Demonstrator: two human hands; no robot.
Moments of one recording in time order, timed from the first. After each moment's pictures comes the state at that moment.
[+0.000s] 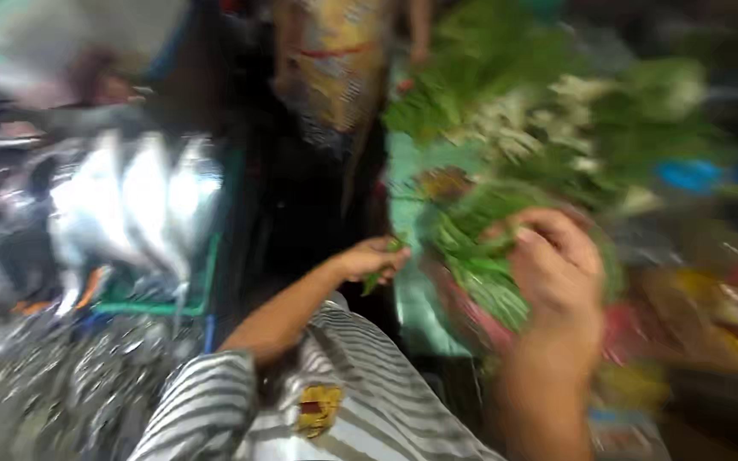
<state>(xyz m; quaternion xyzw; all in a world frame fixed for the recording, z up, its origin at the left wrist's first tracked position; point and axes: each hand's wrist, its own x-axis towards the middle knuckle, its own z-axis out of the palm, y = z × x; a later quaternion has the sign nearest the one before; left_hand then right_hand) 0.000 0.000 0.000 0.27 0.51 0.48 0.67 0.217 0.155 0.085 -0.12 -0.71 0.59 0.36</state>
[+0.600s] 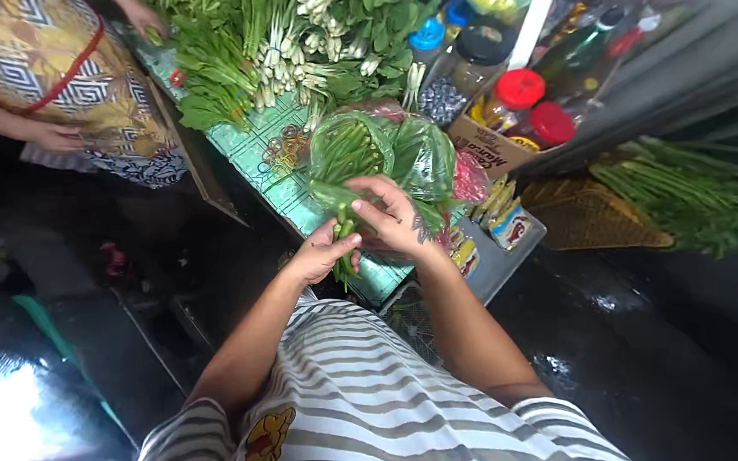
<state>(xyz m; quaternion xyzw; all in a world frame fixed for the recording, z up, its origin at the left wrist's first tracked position) 0.049 0.079 -0.024 0.35 0.30 0.39 0.80 0.234 0.133 0.032 -0.44 -0.73 0.42 0.33</state>
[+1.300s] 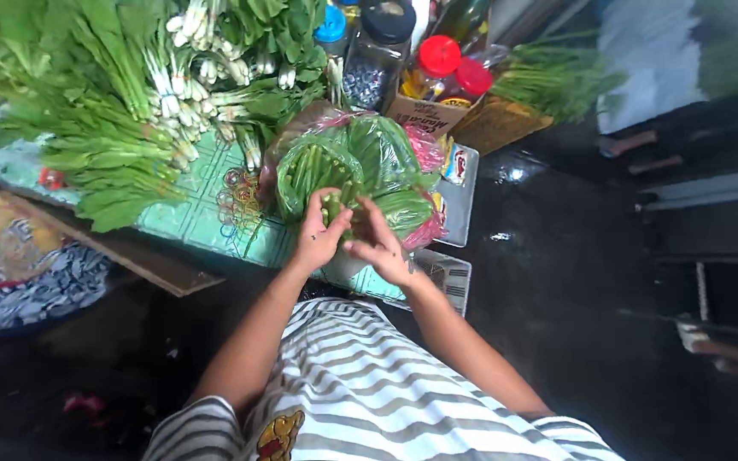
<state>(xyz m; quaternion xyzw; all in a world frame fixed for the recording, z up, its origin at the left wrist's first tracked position) 0.017 0.224 -0.024 0.57 0.31 0.34 0.68 0.163 0.137 -0.012 -0.62 -0.49 0.44 0.43</state>
